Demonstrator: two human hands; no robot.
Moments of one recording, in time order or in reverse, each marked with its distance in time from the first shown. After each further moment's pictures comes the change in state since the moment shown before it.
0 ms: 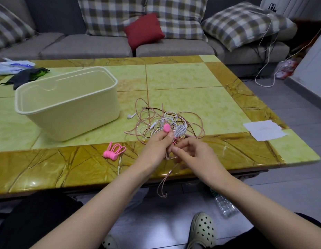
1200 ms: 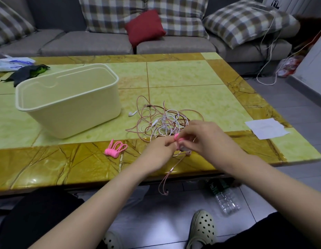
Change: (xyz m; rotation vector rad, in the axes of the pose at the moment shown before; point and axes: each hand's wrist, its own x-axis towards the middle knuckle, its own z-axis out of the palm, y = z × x) left_hand 0.001 -0.007 -0.007 0.399 -0.144 -0.023; right_hand 0.017 -0.032 -0.032 -0.706 -0.106 -0.514
